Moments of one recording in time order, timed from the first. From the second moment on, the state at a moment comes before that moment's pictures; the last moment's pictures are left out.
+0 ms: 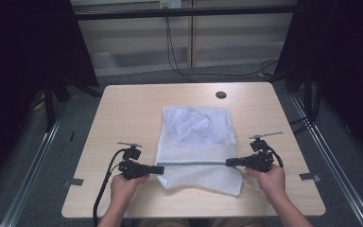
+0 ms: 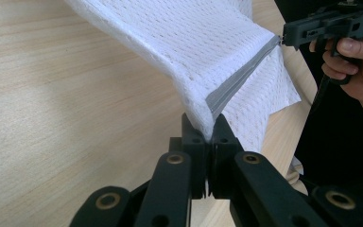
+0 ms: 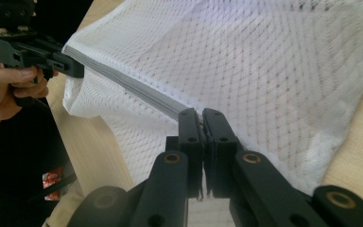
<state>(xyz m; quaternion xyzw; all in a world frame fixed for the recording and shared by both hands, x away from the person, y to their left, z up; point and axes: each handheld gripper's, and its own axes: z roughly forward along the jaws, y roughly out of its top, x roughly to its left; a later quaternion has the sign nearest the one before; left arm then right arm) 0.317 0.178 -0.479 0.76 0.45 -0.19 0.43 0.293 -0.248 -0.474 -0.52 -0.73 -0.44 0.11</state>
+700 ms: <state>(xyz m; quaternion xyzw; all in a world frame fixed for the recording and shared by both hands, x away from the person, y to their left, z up) 0.316 0.179 -0.479 0.76 0.45 -0.18 0.43 0.292 -0.255 -0.473 -0.52 -0.72 -0.44 0.11</state>
